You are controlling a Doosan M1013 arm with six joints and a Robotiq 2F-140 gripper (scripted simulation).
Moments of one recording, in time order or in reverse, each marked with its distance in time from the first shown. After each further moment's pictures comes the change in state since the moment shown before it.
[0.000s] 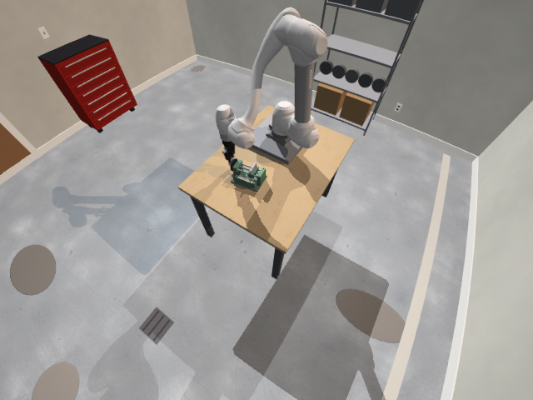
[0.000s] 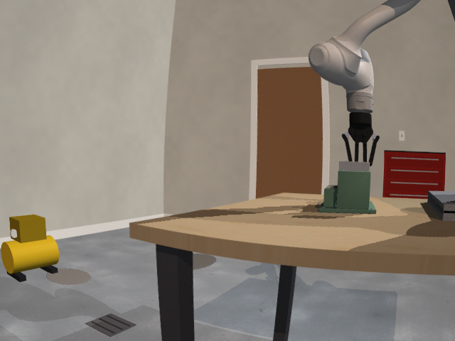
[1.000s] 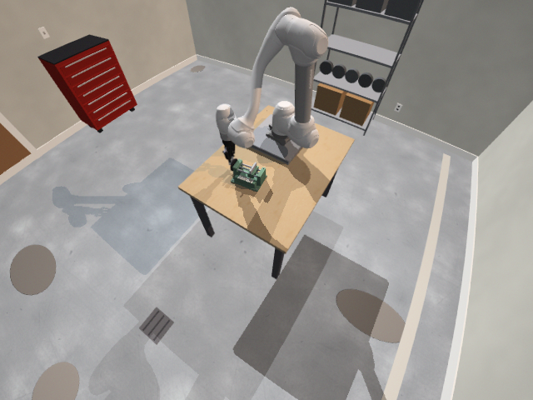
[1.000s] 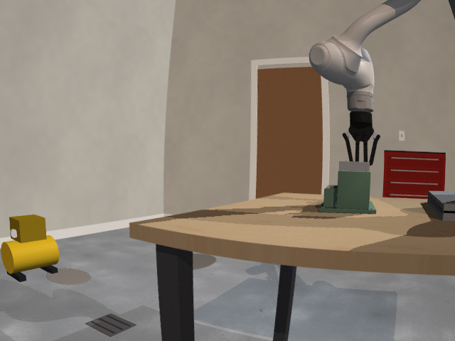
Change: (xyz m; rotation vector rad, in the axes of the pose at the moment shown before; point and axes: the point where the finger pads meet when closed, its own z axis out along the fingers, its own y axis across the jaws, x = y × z) arm 0.000 0.002 -0.003 -0.001 -0.001 0.000
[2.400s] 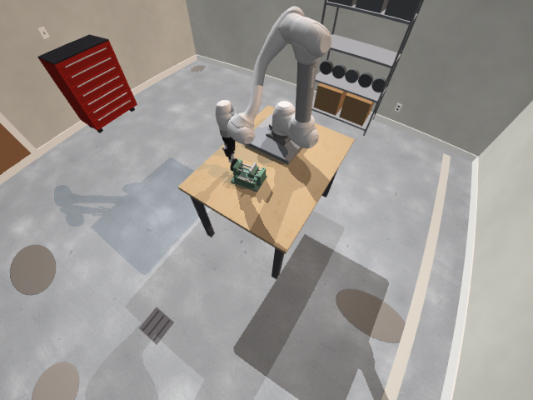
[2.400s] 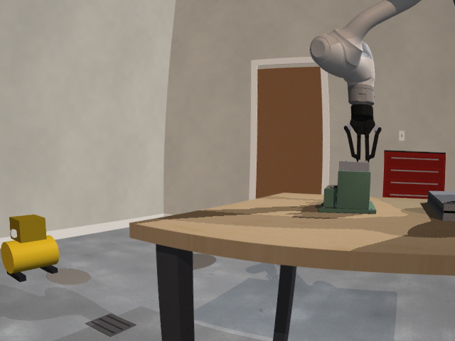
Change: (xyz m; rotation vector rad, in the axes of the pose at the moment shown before) arm 0.000 0.006 -0.022 -0.005 -0.002 0.001
